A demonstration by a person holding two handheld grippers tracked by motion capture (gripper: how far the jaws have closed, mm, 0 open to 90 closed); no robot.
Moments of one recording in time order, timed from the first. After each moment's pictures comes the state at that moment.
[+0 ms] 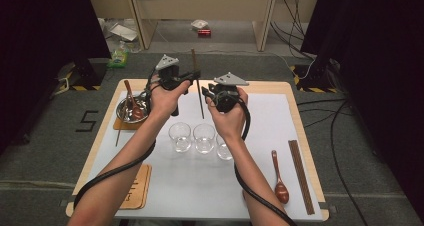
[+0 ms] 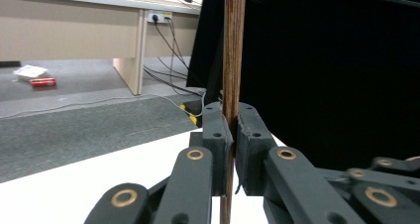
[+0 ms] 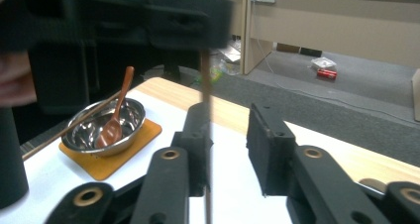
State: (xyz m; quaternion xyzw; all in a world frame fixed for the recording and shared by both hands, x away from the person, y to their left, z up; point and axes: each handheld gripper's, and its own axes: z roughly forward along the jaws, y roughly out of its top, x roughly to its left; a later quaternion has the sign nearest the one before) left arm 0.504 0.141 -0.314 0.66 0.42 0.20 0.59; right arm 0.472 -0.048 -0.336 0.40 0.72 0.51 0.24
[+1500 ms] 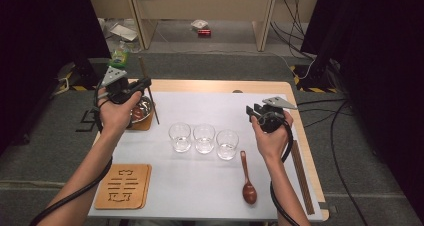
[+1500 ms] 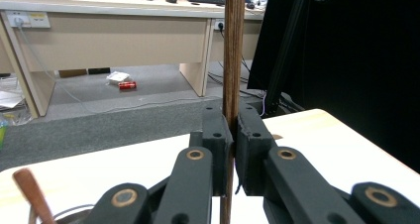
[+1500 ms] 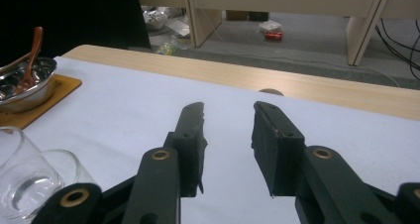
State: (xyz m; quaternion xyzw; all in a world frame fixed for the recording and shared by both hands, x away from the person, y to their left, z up) left arm 0.449 0.256 -0.319 0.63 0.47 0.29 0.55; right arm 0.444 -0.171 -0.384 0.49 0.69 0.46 0.26
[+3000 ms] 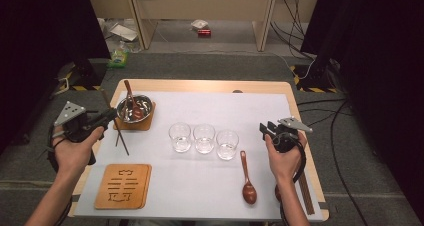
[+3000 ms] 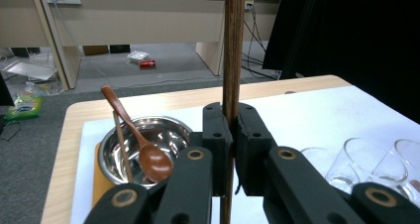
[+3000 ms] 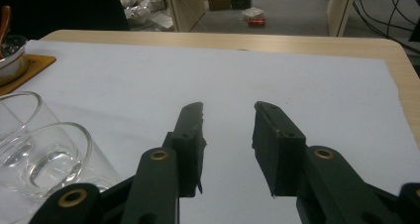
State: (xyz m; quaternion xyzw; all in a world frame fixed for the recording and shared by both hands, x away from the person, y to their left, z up) left arm 0.355 0.331 -0.346 0.64 0.49 0.30 0.52; right arm 0.407 -0.211 -0.422 0.52 0.67 0.45 0.26
